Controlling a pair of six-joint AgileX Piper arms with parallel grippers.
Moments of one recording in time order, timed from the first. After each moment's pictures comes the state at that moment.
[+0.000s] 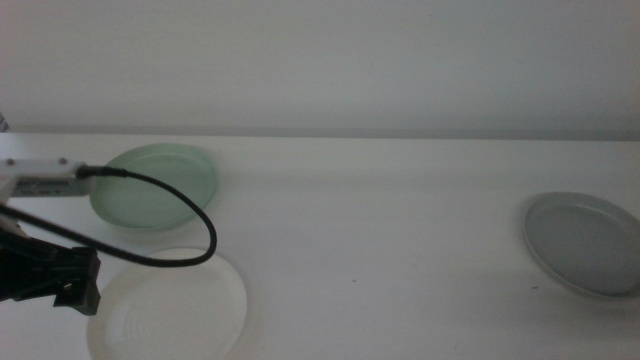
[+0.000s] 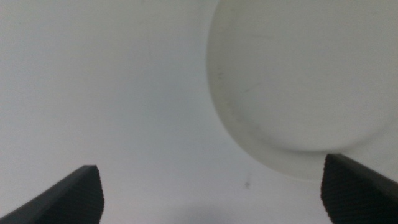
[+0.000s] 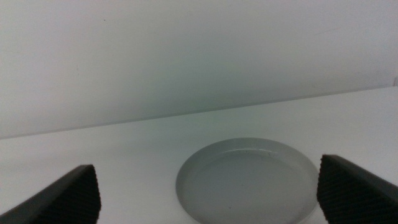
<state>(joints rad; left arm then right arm) 0.06 1.28 -0.84 -0.05 1.07 0.00 -0.05 0.00 -0.01 -0.03 0.20 0.11</state>
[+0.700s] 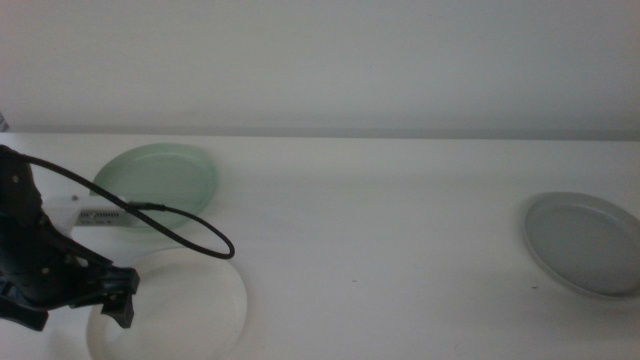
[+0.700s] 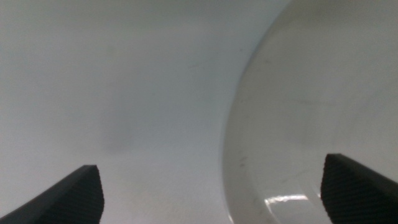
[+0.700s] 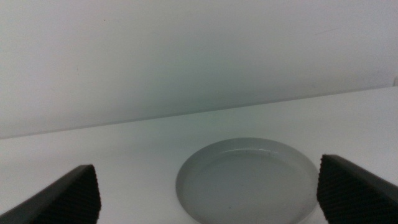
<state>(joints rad) 0.06 1.67 -0.84 -0.06 0.82 0.04 -0.05 0.00 -0.01 -0.03 0.20 0.11</state>
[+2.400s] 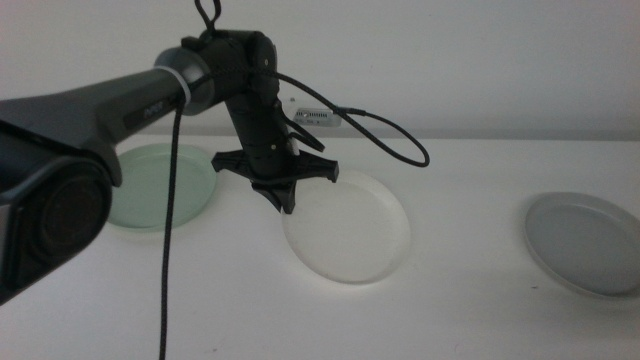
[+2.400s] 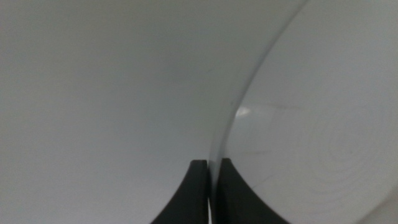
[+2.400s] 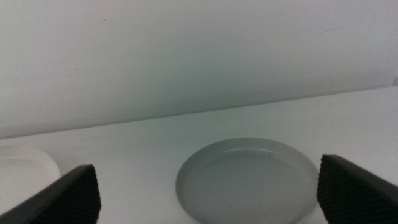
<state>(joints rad) -0.40 2.27 -1.92 -0.19 1.21 -0.09 -0.05 0.00 -0.01 -0.03 0.20 0.11</state>
